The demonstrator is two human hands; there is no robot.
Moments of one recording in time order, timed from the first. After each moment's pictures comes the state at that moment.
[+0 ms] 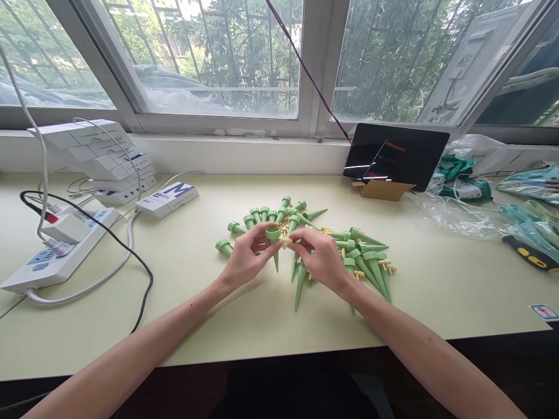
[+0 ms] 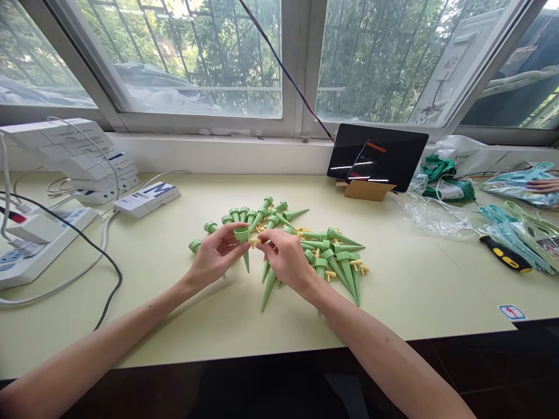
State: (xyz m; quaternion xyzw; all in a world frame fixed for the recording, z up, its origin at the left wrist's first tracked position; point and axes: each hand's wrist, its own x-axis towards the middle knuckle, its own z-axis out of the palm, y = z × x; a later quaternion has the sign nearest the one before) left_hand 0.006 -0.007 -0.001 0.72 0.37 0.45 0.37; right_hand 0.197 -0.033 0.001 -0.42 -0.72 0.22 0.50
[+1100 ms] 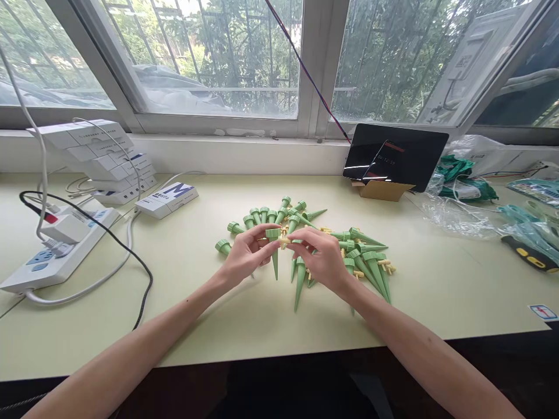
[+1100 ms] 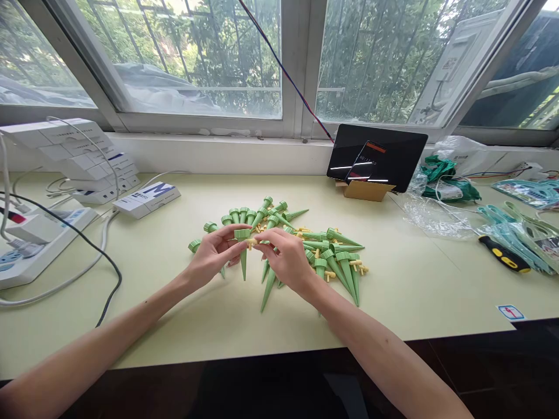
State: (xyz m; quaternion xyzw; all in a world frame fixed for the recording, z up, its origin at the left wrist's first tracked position) left_hand 0.005 -0.010 0.014 0.66 0.37 0.42 0.50; right_hand 0.197 -0.037 0.005 -0.38 -0.72 0.20 0.54
